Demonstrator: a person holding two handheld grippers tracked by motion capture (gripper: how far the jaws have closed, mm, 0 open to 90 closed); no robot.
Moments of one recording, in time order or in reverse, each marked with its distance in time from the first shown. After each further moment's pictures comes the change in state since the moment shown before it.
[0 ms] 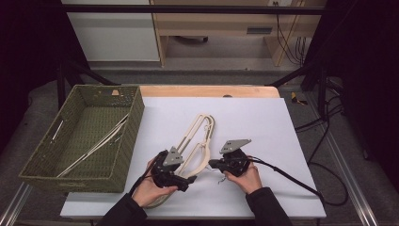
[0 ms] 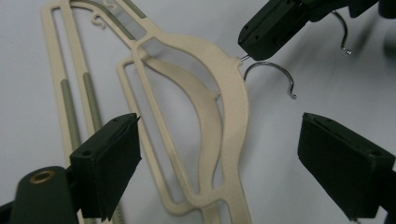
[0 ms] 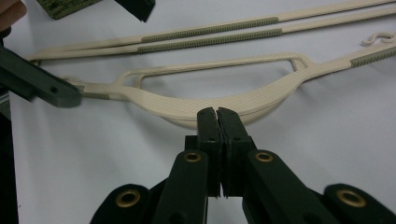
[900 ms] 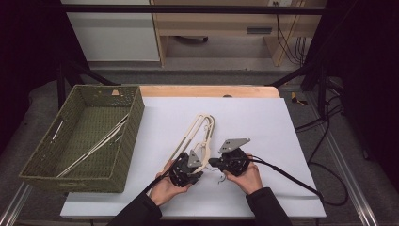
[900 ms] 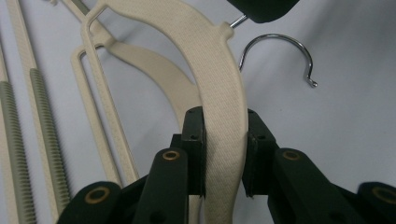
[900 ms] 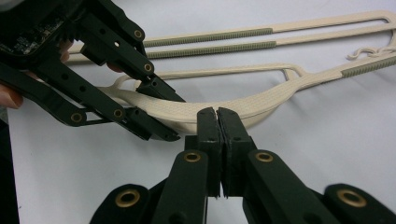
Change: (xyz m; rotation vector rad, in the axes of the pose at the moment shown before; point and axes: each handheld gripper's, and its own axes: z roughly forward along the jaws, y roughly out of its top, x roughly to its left) left arm -0.017 0.009 0.043 0.149 0.035 0.076; right arm 0.006 0.009 -0.007 0.007 -0.039 -0.047
